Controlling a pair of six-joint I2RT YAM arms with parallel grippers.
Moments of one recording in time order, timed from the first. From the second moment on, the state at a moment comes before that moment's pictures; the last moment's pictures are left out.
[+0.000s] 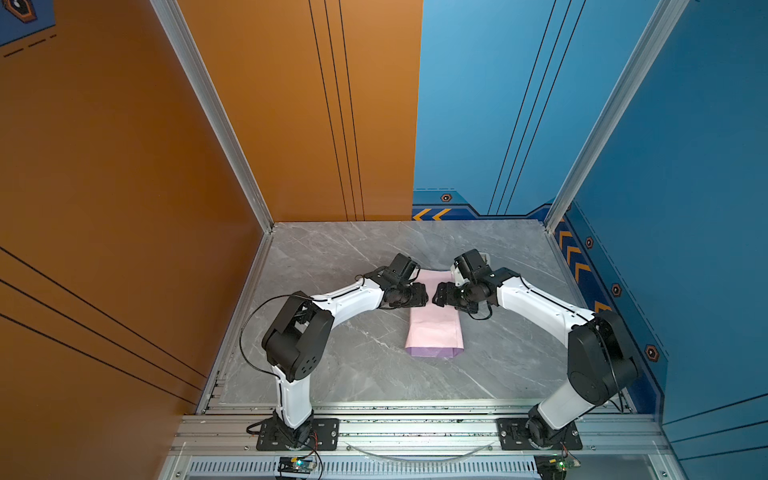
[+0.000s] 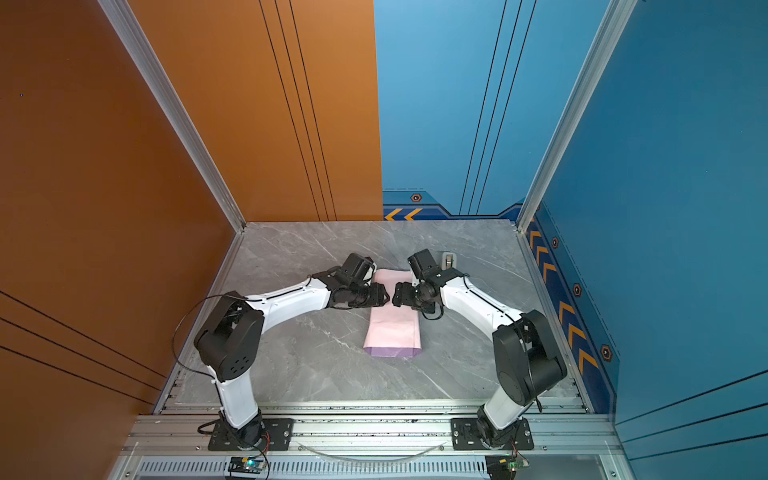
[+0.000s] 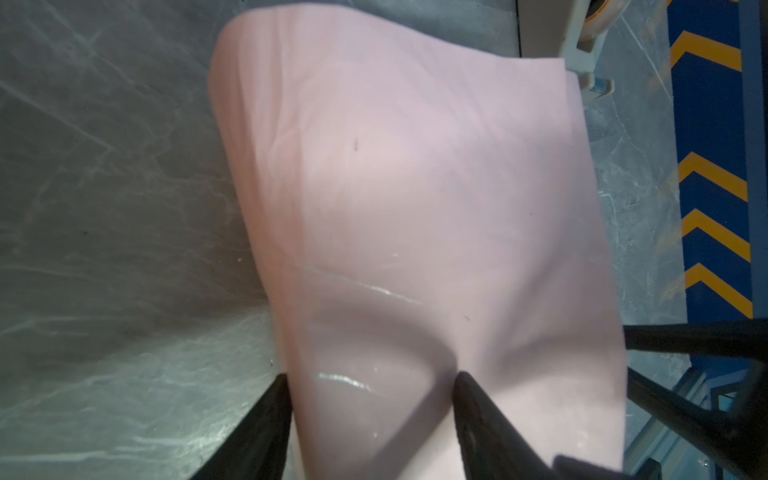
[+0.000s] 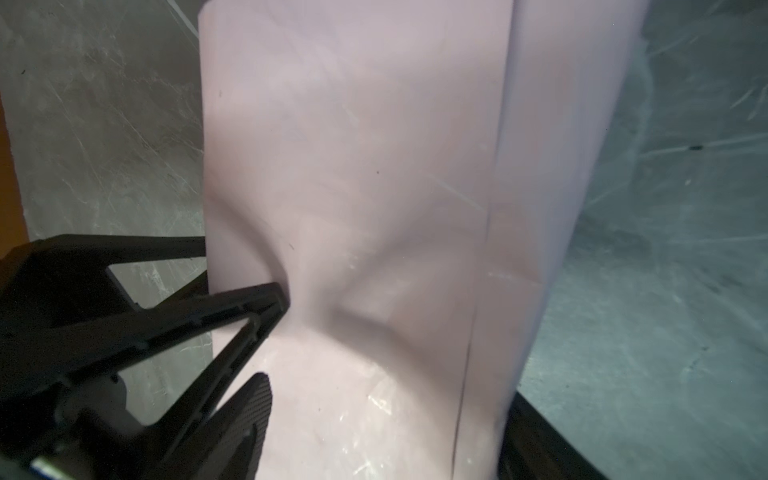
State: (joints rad) left arm -0.67 1.87 1.29 -0.36 0.18 -0.62; right arm 0.49 1.63 1.17 -0.64 -0.19 0.58
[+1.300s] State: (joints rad) left arm -0.67 1.80 1.27 -0.32 0.16 -0.63; right arm 0.51 1.69 1.28 -0.74 -0.11 0.51
